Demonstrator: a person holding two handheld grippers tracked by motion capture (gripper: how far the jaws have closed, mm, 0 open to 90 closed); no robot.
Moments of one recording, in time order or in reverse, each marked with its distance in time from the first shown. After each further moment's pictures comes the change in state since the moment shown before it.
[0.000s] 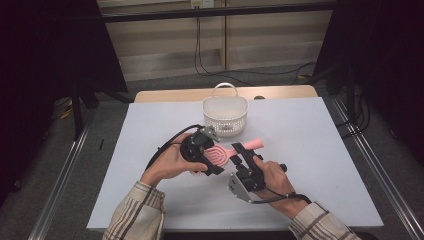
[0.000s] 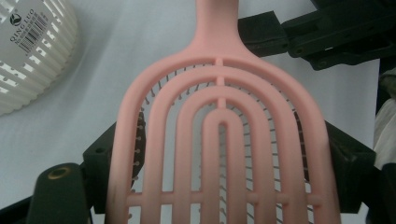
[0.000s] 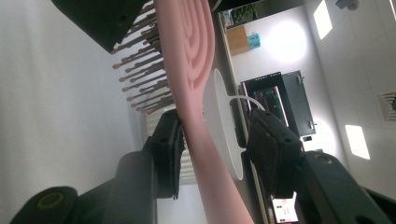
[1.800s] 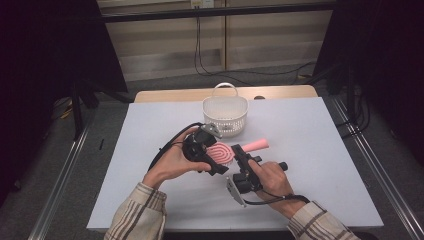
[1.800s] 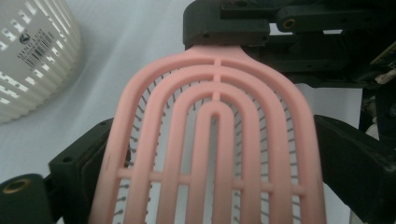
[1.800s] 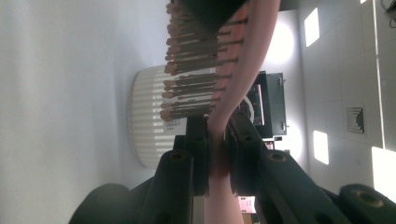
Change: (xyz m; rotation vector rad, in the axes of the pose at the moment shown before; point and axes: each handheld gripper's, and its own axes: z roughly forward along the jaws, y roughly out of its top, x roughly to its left) left arm -0.006 0.008 -0.006 -0.060 0.000 -0.057; right arm 0.006 0.000 0.004 0.063 -0.044 -0.161
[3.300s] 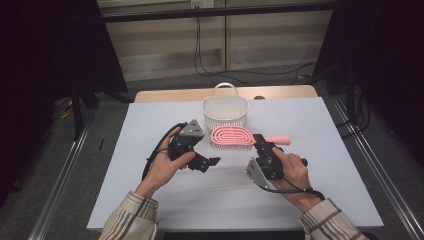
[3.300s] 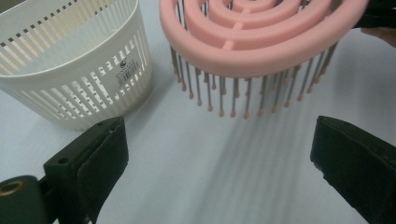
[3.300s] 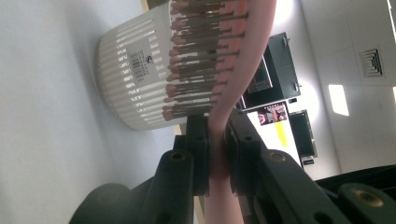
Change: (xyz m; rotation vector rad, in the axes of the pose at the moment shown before) left arm 0.005 -0.033 -0.016 -0.234 0.191 -0.020; right arm -0.030 -0.046 -0.008 0.081 -0.009 0.201
